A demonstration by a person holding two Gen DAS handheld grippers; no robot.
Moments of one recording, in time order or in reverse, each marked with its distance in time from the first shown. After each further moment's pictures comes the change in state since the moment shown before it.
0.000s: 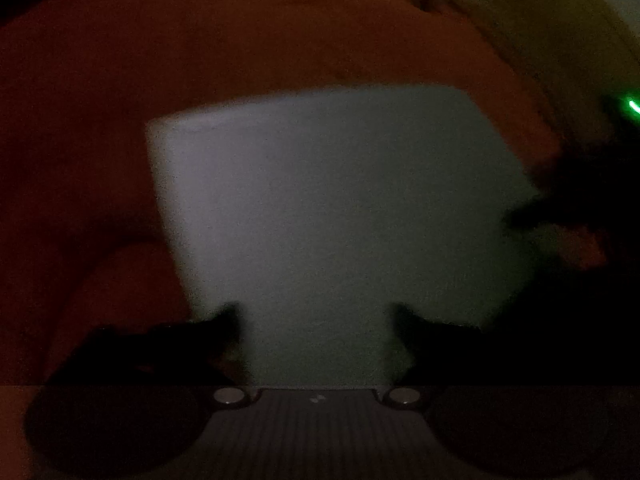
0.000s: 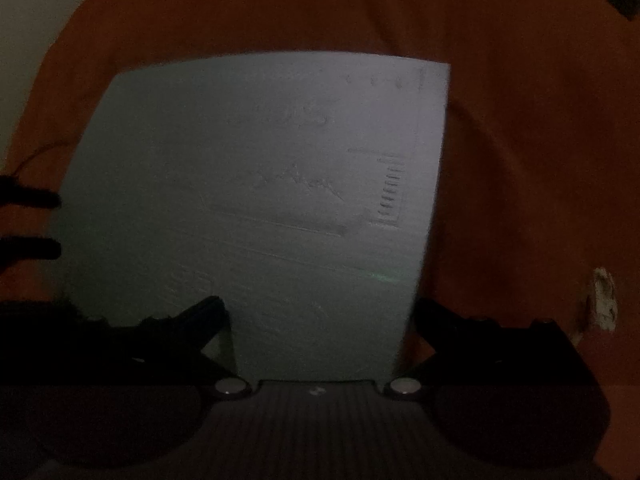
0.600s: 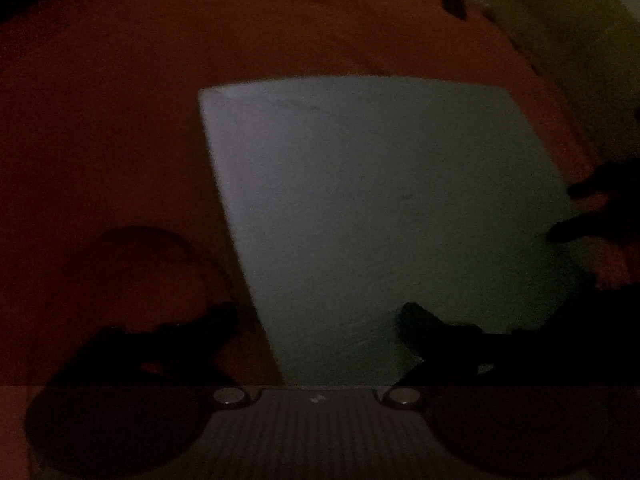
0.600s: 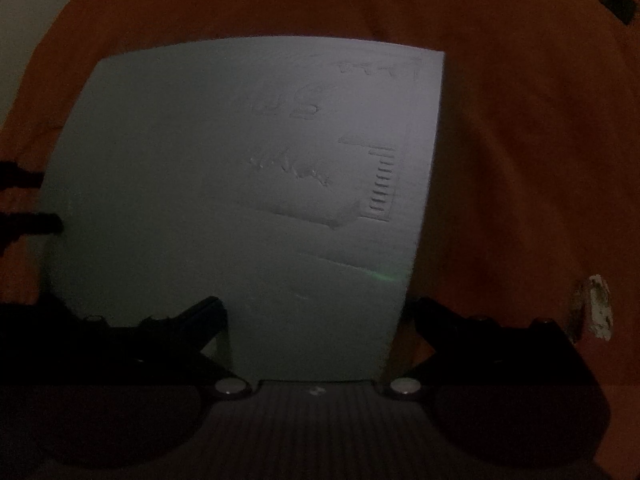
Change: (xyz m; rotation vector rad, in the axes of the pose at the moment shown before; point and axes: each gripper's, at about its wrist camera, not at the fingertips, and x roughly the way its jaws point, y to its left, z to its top) left arm 0.045 0.061 0.030 -0.080 -0.066 0.061; right arm 0.025 -0.013 0.002 0.048 -0.027 -0.013
